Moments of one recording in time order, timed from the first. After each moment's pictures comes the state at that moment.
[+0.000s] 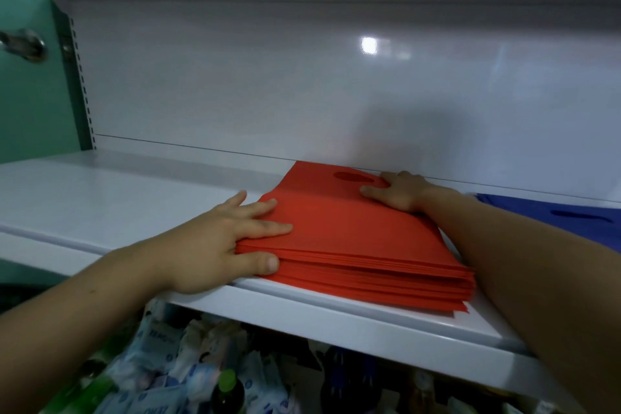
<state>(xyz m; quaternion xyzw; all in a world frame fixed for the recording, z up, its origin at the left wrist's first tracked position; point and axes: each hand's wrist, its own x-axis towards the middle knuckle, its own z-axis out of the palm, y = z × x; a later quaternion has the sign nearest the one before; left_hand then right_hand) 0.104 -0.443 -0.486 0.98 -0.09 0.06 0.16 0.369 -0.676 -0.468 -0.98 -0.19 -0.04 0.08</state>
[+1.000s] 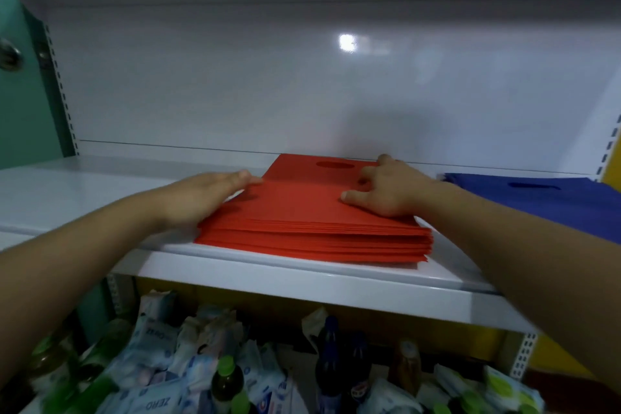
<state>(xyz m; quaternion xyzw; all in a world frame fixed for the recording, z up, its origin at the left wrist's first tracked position) 0.113 -0.443 -0.457 0.95 -0.04 0.07 0.30 0.254 -0.698 -0.456 -0.96 -0.27 -0.10 0.03</state>
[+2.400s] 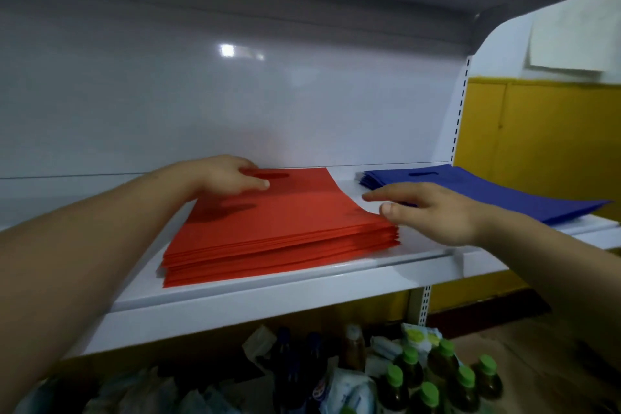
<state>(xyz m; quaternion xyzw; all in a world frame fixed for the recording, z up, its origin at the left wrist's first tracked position) 0.232 -0.465 -0.427 0.97 -0.14 0.06 0.17 0.129 -0.764 -0.455 -0.95 -0.17 -0.07 0.26</state>
